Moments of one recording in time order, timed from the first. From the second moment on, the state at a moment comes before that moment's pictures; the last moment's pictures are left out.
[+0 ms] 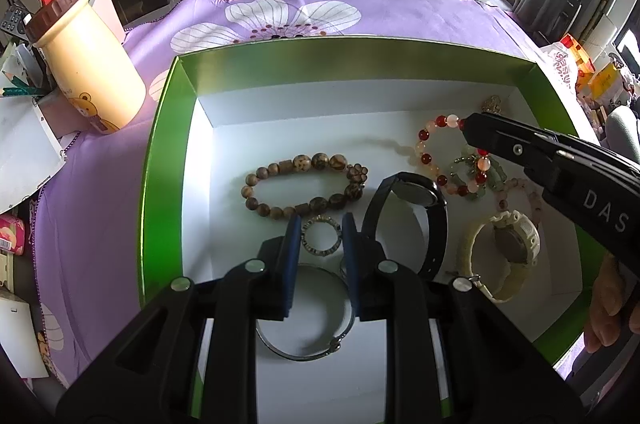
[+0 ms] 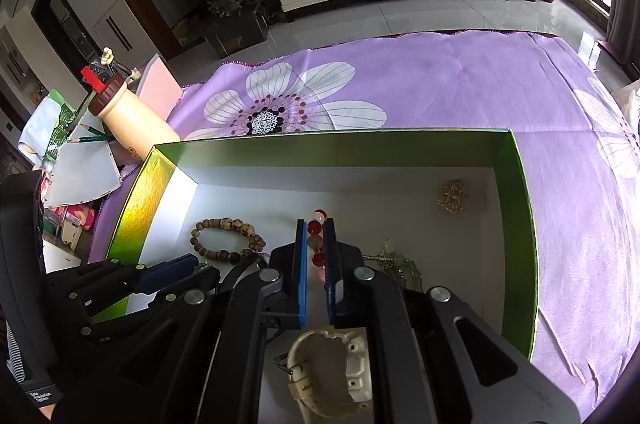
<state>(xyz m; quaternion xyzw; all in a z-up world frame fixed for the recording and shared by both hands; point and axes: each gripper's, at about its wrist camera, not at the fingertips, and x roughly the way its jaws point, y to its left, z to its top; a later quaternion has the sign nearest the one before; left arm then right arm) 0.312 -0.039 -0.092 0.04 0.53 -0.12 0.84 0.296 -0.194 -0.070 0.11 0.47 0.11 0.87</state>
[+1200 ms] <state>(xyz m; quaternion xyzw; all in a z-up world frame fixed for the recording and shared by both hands) 0.315 -0.037 -0.096 0.04 0.54 -0.11 0.83 0.299 -0.190 -0.074 0.09 0.48 0.10 0.86</state>
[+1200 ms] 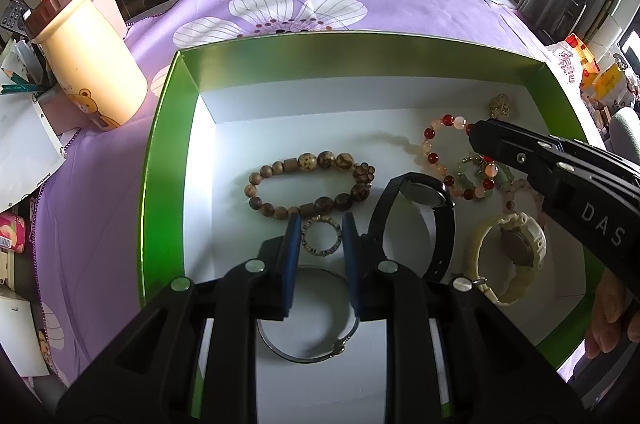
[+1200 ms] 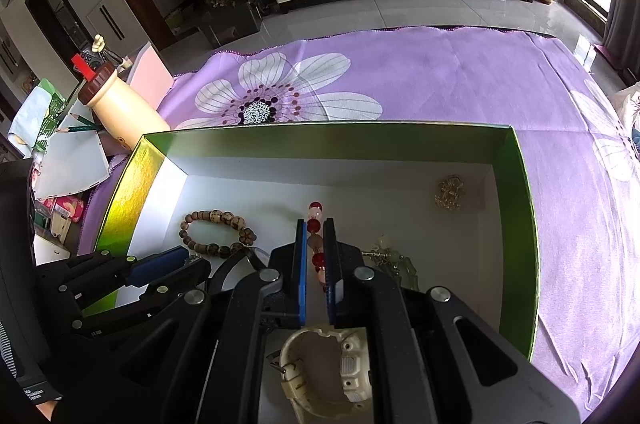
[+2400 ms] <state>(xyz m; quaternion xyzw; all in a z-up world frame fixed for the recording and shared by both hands) 0.317 -0.037 -0.097 0.04 0.54 -0.11 0.83 0.298 -0.191 -0.076 0.09 0.48 0.10 0.86</state>
